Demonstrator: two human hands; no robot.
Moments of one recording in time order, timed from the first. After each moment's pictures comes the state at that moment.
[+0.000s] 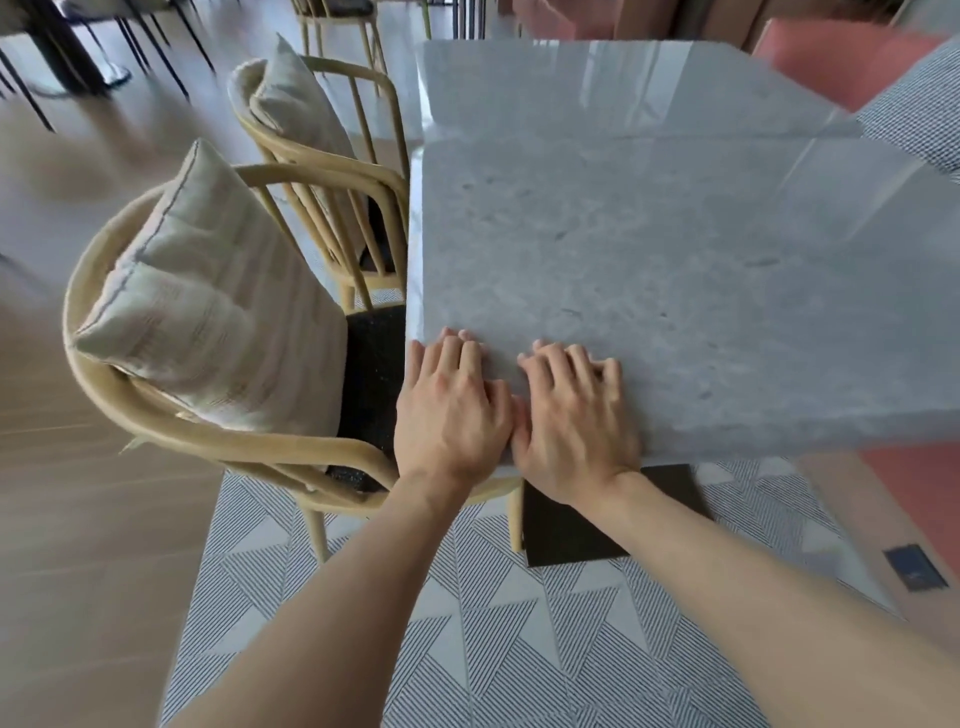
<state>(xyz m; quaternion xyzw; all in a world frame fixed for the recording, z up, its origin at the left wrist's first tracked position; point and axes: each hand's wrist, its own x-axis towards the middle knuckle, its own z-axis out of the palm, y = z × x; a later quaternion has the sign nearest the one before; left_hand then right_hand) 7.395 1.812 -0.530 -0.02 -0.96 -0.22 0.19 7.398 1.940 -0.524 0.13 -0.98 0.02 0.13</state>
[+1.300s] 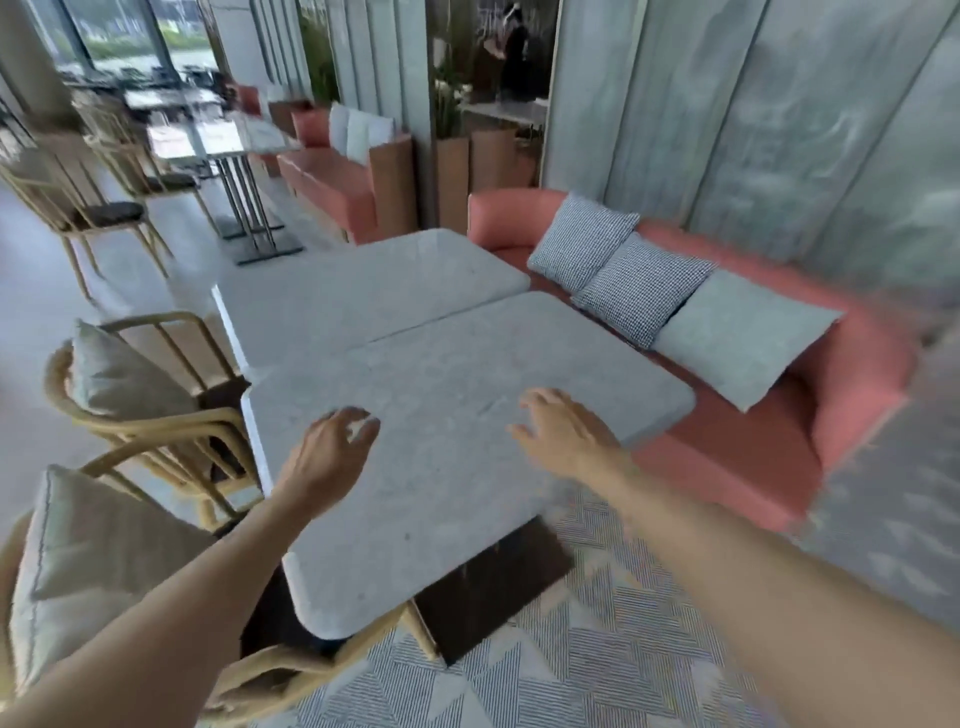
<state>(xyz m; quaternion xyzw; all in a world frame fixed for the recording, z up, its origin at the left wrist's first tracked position) 7.366 1.849 -0.244 -0.14 -0.93 -0.33 -0.03 7.462 2.108 -0.218 -0.10 -0.99 0.12 -0.01</state>
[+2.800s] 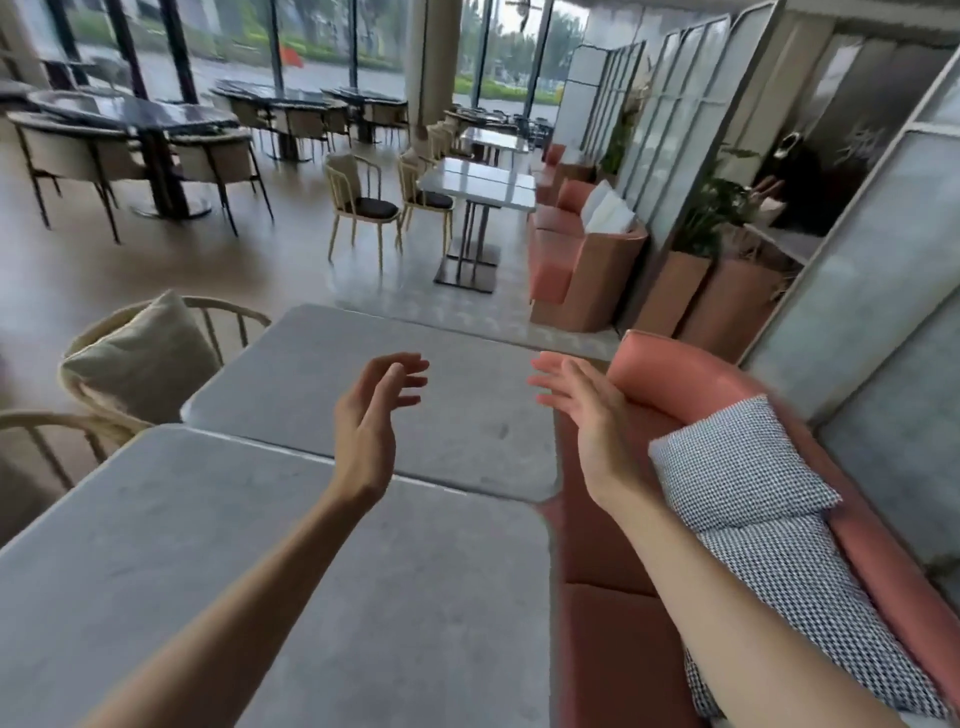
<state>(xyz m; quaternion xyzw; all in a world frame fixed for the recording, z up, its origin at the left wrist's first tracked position) 7.043 2.337 -0.110 0.04 -0.63 -0.71 0.33 6.971 2.529 -0.075 0.16 -0.70 0.69 0.04</state>
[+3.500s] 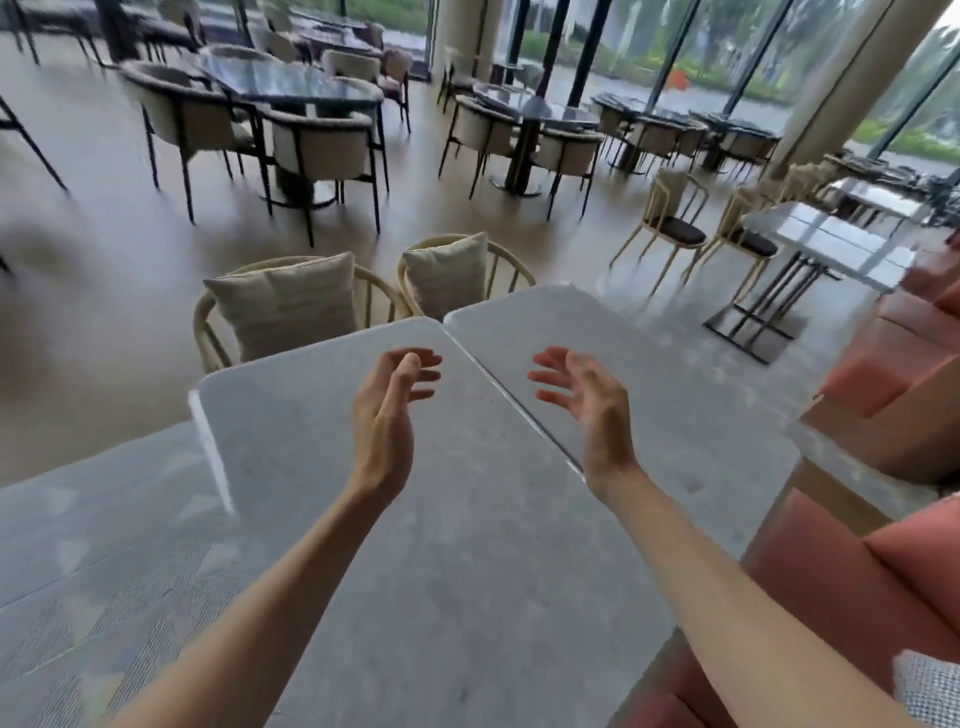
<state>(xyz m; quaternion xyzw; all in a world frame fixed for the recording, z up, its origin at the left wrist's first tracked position) 7.181 2.345 -0.162 0.34 -0.54 -0.53 0.55 7.008 2.420 -0.144 0.37 -0.61 0.66 -0.25</state>
